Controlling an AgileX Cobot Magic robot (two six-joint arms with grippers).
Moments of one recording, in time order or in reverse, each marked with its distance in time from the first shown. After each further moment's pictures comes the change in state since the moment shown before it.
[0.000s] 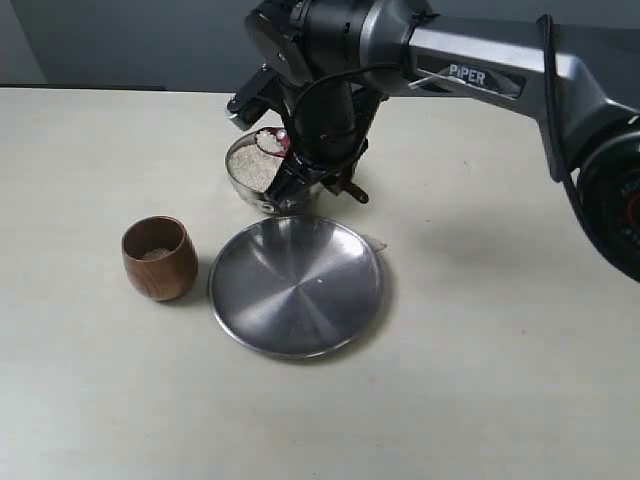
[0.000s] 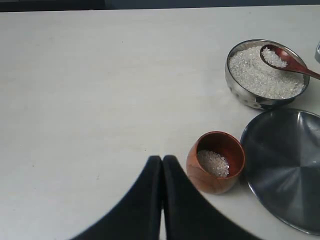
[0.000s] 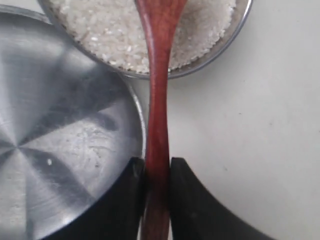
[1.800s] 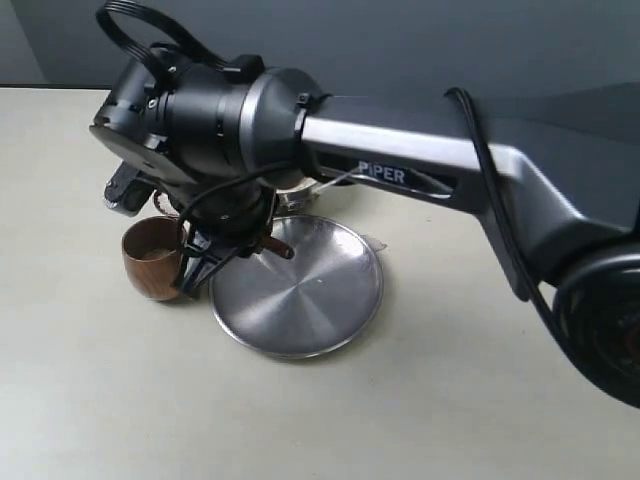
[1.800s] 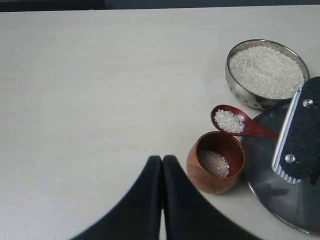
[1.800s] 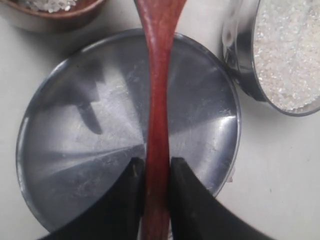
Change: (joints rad) left arm 0.000 0.000 0.000 0.000 0.000 0.000; right arm 0.280 -0.011 0.044 -0.091 0.006 0.083
